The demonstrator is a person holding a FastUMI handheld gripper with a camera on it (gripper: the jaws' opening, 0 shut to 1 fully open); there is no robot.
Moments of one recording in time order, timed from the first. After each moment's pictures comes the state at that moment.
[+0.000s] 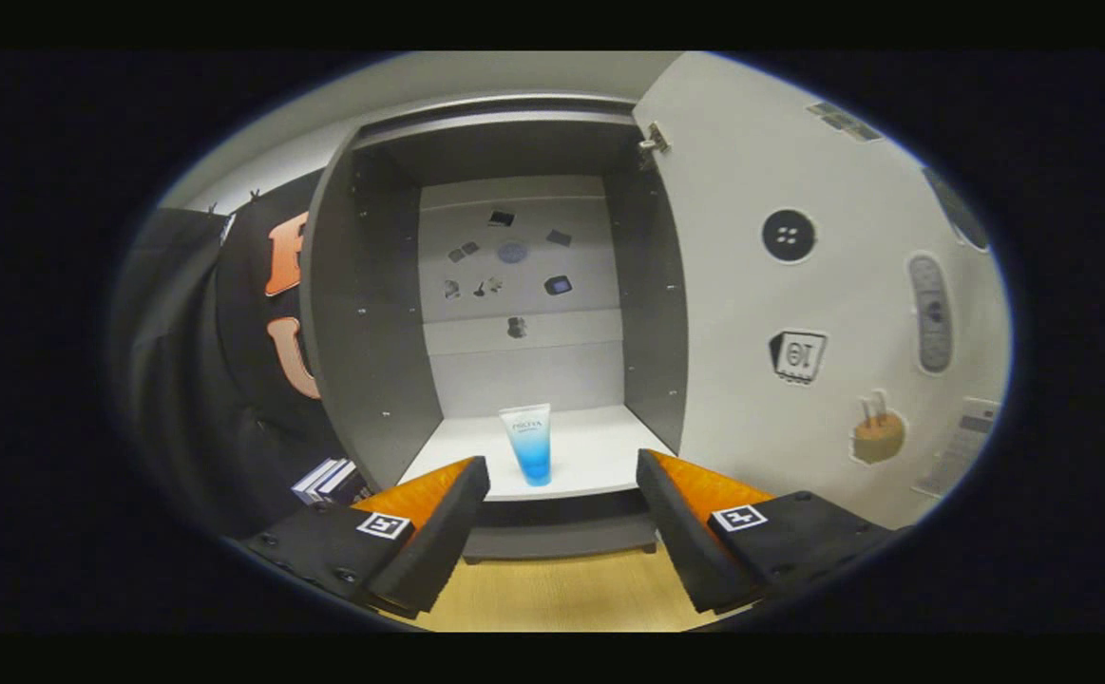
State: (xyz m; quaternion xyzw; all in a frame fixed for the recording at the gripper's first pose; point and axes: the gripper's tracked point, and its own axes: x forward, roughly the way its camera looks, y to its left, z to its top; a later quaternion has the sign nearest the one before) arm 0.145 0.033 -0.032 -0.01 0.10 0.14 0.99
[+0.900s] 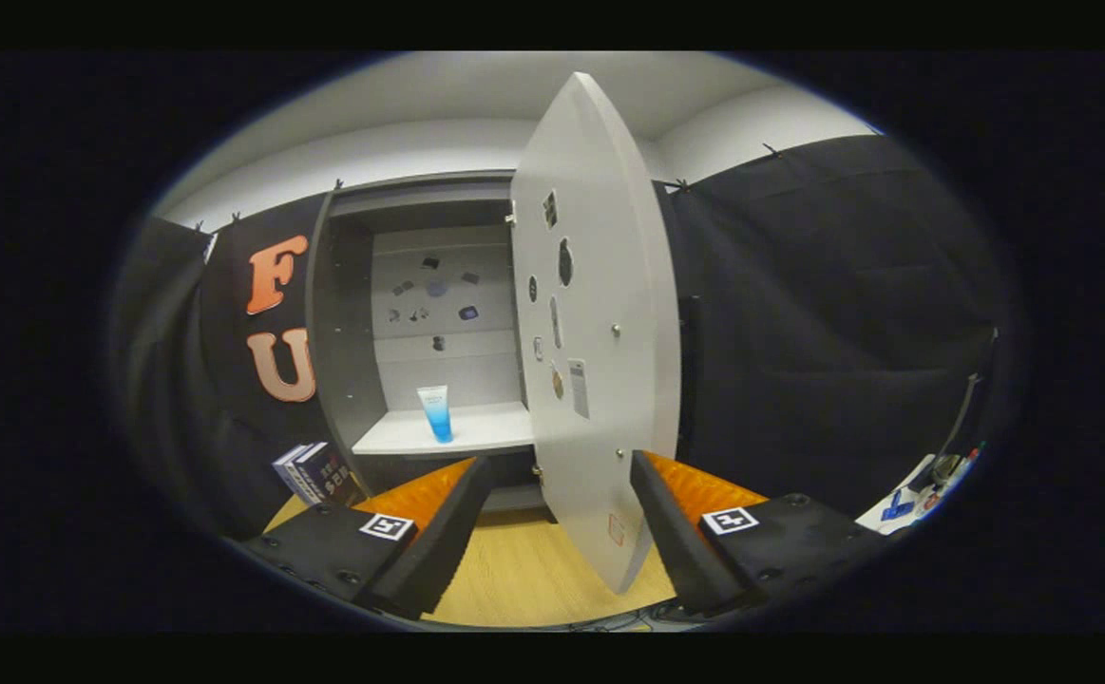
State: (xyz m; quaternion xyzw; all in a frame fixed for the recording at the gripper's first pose) arm -0.014 -0.134 0.000 0.01 0.06 0.07 1.00
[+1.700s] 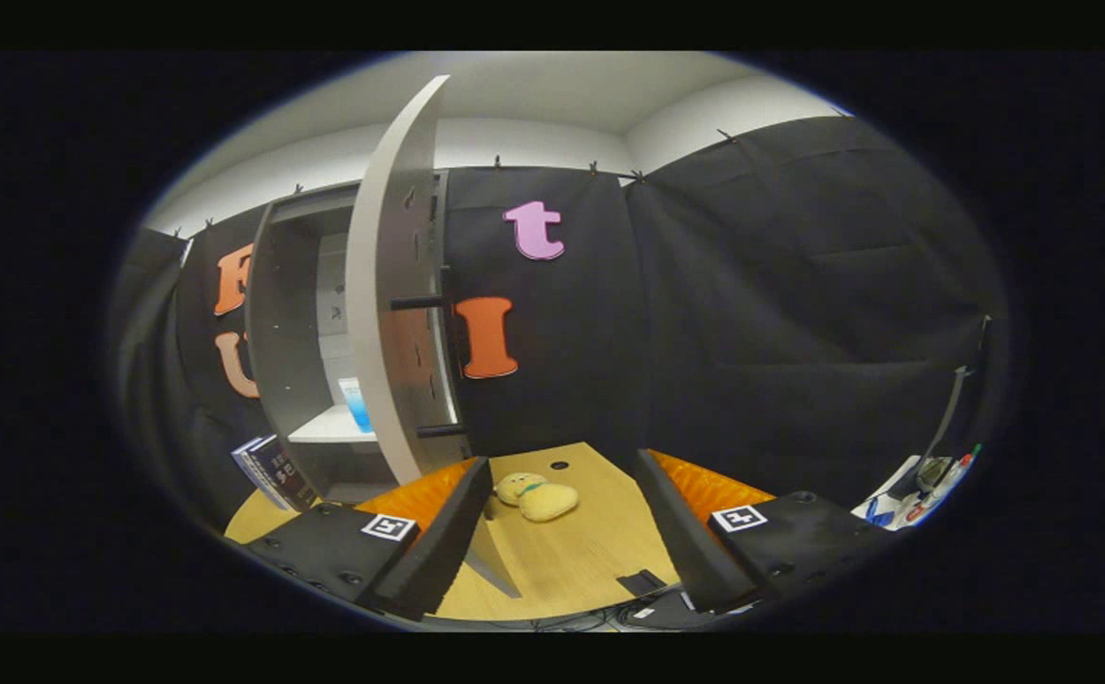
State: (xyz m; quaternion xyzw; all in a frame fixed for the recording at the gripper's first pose) arm 0.018 -0.270 -0.024 0.00 0.07 0.03 1.00
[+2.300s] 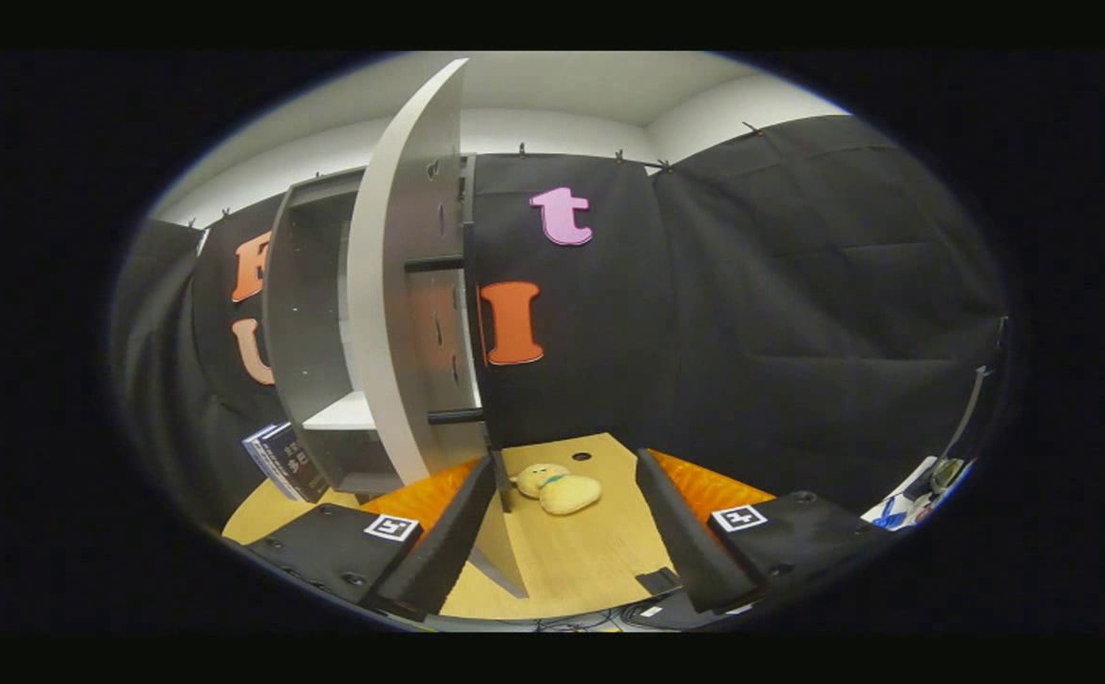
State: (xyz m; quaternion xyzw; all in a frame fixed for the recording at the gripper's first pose) arm 0.022 -0.232 -0.041 -0.01 0.09 0.07 0.99
